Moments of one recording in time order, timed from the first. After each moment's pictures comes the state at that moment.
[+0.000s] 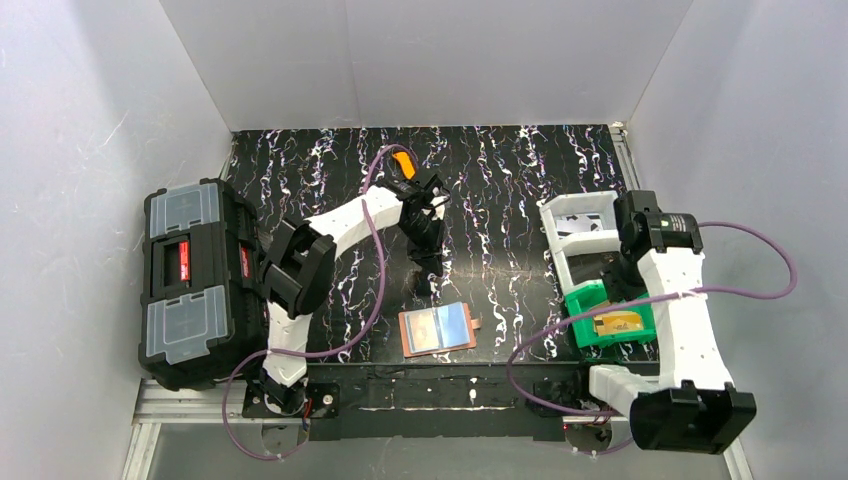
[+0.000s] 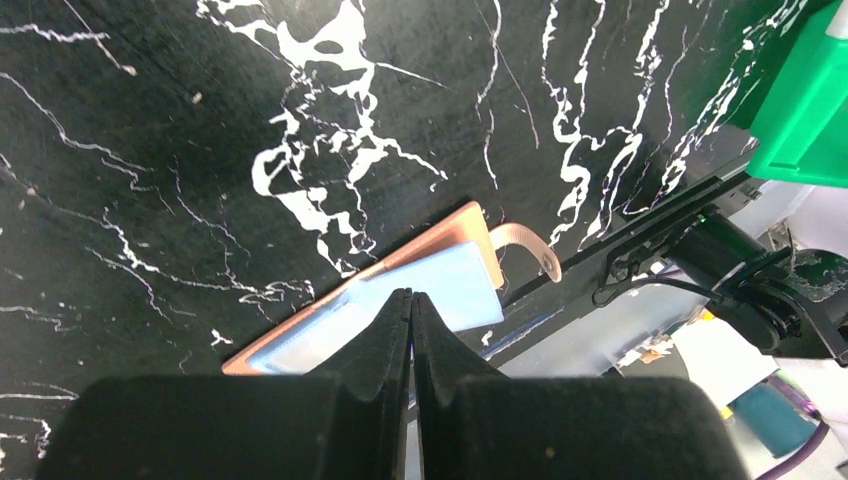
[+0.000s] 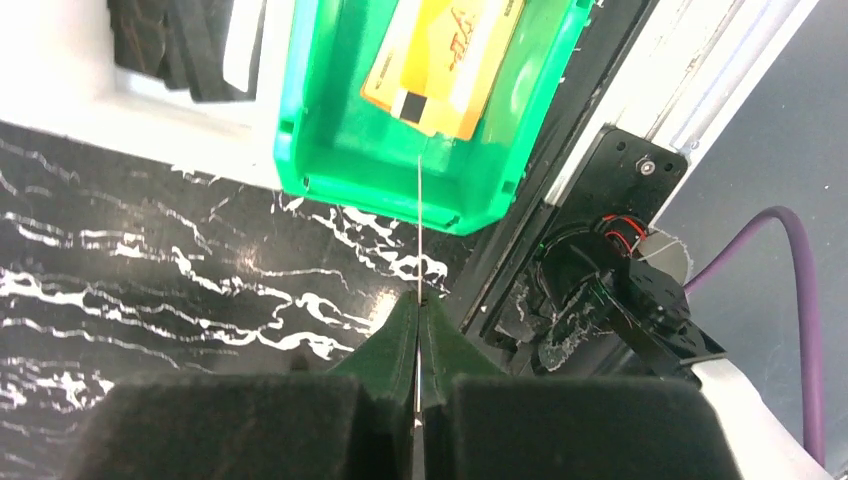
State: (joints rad) left arm -0.67 2.00 1.60 -0.93 0.42 -0.50; right arm 0.02 1.06 1.18 -1.55 0.34 1.10
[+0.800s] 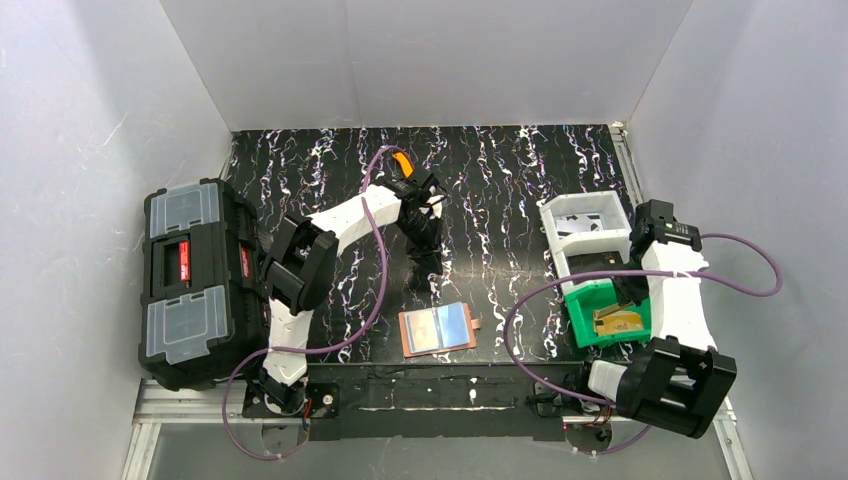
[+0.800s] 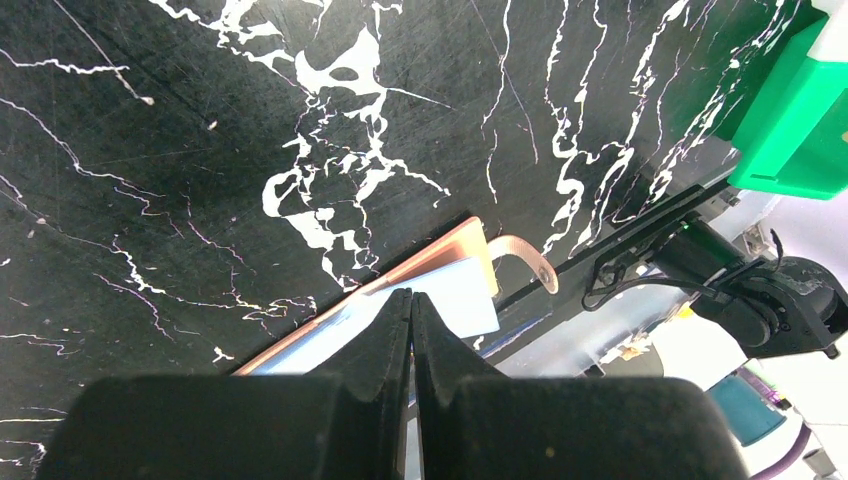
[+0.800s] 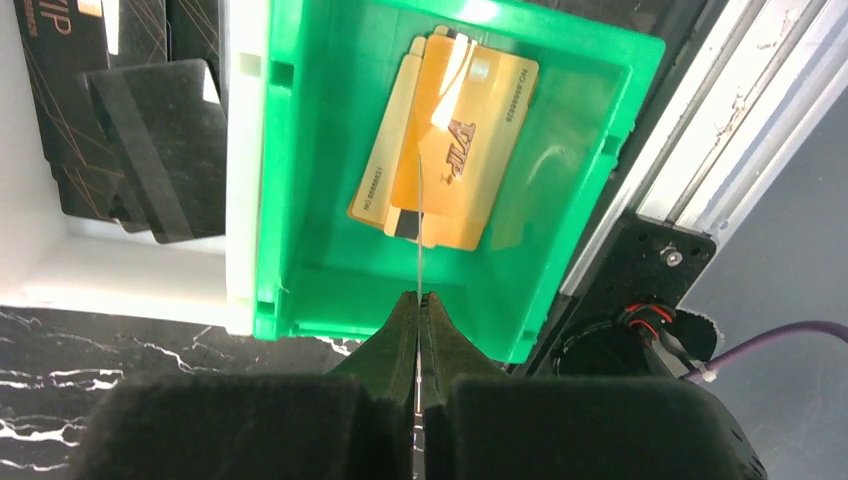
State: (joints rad) left arm -0.64 2.04 1.60 -0.91 0.46 -0.51; right arm -0.26 1.17 0.98 -1.23 0.33 0.91
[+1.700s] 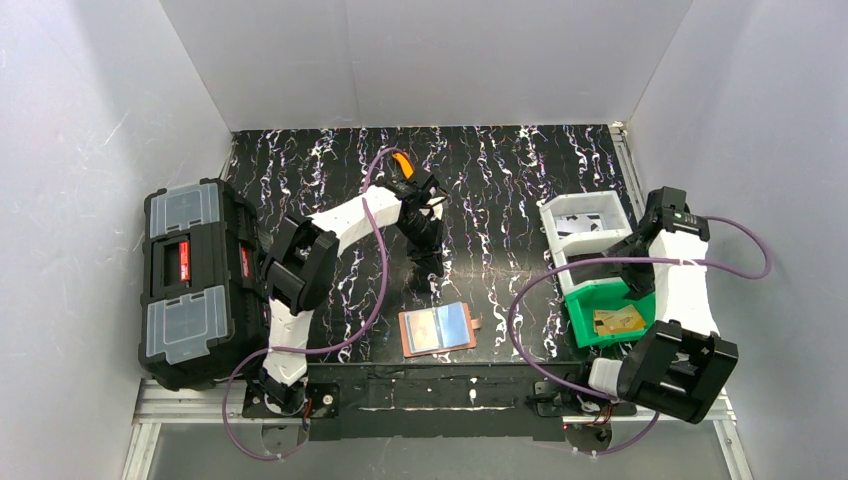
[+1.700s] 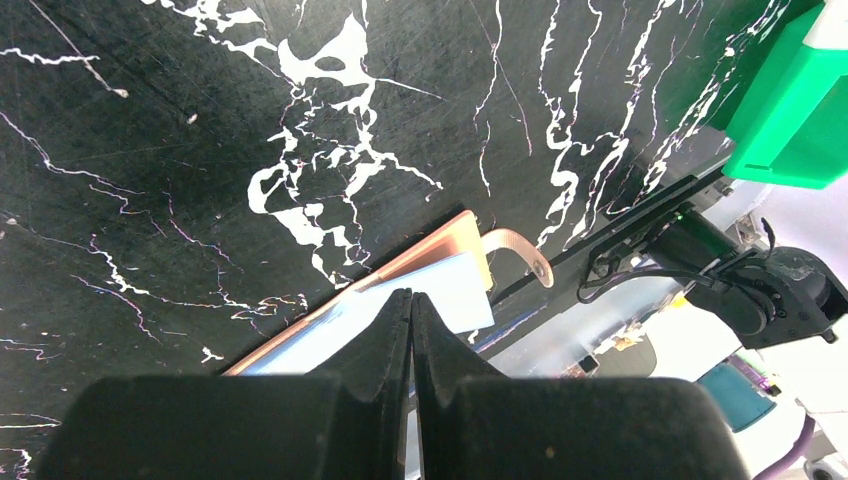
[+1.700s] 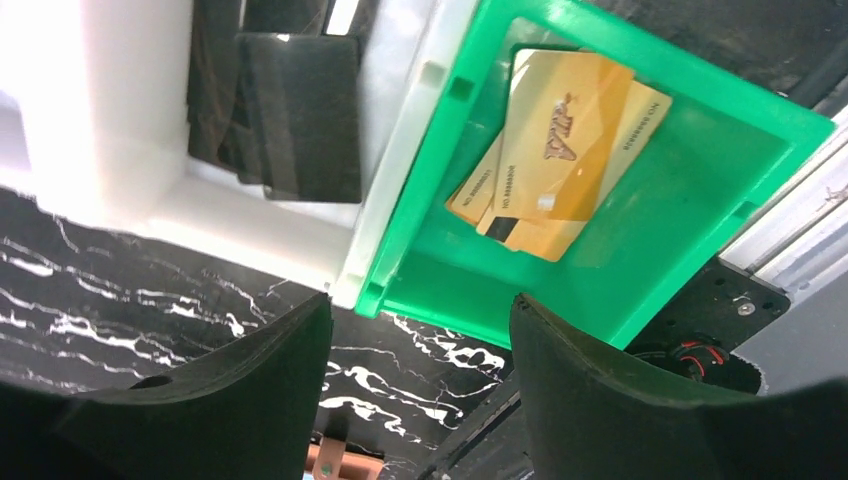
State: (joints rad) left arm -0.64 2.04 1.60 -0.90 0.49 -0.51; right arm -0.32 1.26 1.05 -1.12 0.14 0.75
